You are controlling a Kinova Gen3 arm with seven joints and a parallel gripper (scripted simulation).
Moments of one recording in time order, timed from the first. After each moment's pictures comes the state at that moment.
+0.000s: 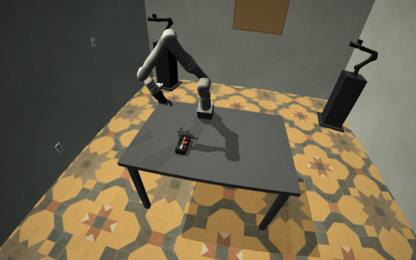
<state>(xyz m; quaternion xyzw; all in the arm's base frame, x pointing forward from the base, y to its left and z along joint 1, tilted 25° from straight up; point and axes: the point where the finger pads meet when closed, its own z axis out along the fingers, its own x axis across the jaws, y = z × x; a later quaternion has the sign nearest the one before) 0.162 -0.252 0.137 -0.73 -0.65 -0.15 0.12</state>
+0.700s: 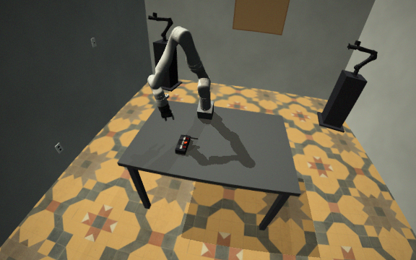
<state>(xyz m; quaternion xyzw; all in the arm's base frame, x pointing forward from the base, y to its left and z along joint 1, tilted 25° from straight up) 0.298 -0.164 0.179 -0.51 -0.84 -0.14 -0.05</state>
